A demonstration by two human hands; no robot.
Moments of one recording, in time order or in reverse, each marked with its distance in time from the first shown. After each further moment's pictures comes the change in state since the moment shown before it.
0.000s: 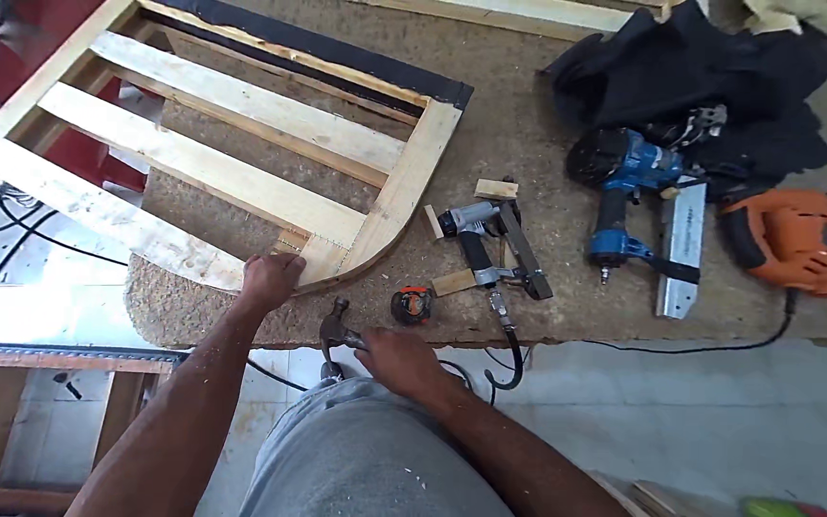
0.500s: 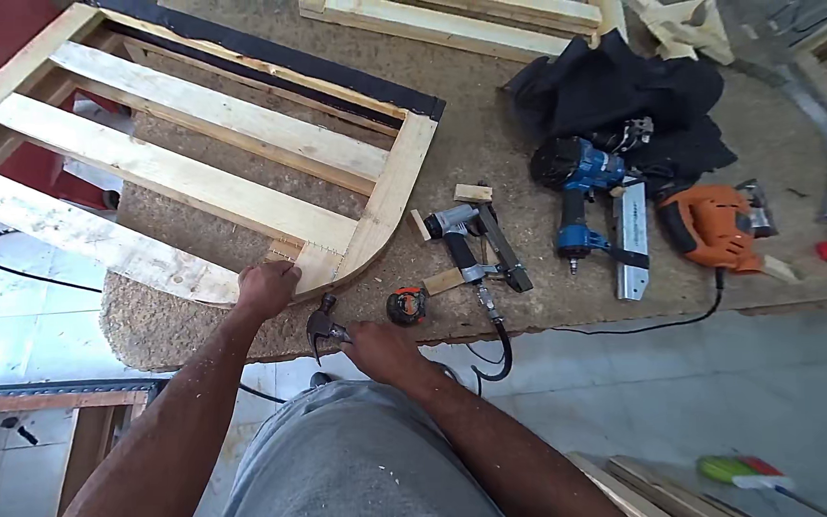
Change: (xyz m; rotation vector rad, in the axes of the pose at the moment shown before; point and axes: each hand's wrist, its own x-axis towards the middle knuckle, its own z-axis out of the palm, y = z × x) left_hand 0.003 0.000 -0.007 0.009 -0.107 -0.007; right_hand 0.026 -0.026 0.003 -0.039 0.040 0.068
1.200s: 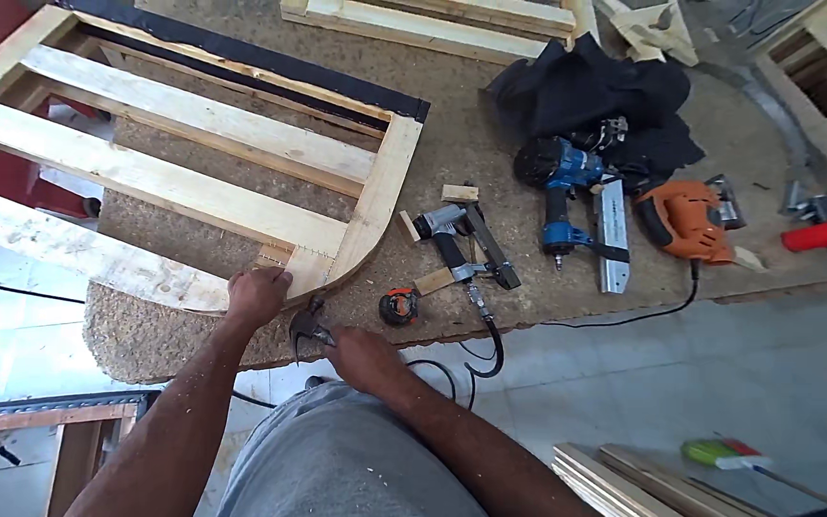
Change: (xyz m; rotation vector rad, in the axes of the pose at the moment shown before) left_hand -0.002 -0.002 0.002 0.010 0.032 0.038; right_hand -0.002 -0.023 -0.001 0.175 0.007 0.106
